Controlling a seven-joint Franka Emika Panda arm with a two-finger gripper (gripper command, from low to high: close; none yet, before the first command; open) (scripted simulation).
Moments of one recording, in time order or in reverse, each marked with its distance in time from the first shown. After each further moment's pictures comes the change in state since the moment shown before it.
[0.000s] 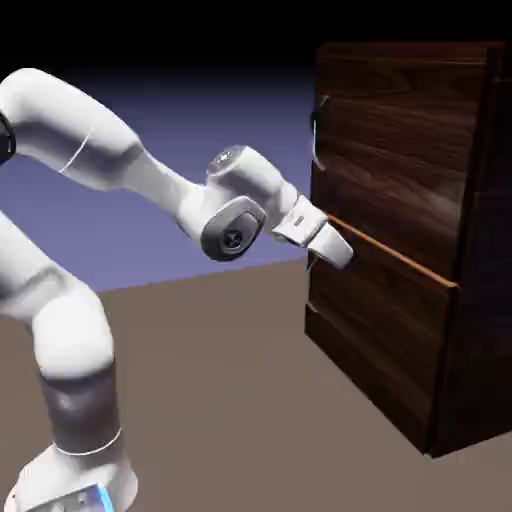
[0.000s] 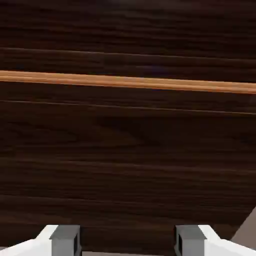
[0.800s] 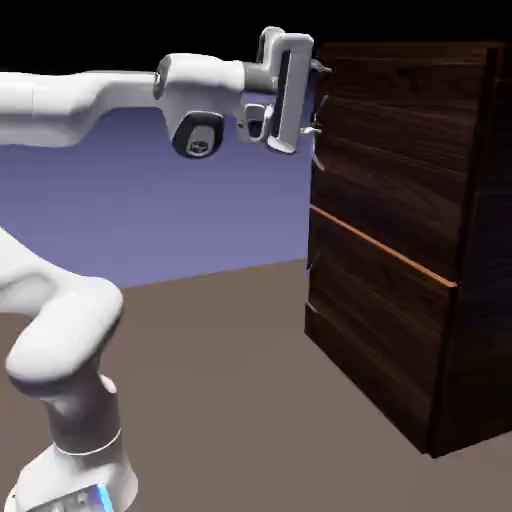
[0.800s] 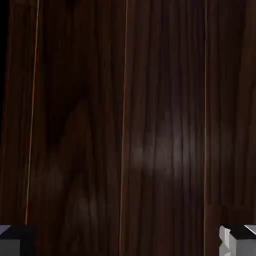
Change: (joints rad) arm -0.511 -0.250 0.668 0.383 1.026 0.097 1.044
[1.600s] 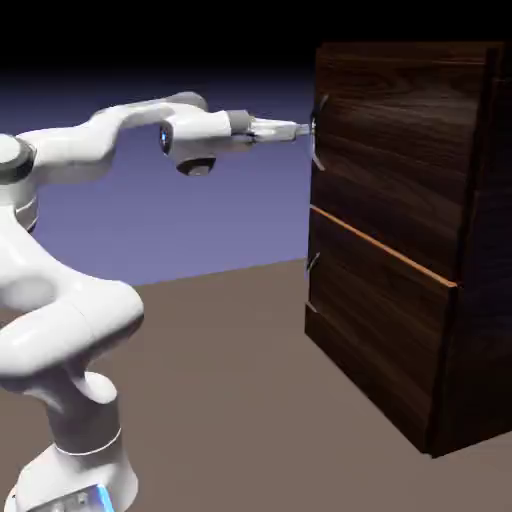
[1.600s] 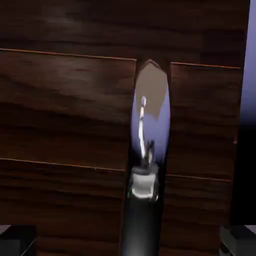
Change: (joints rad) arm -0.477 -0.233 0.623 0.357 0.957 0.091 0.974
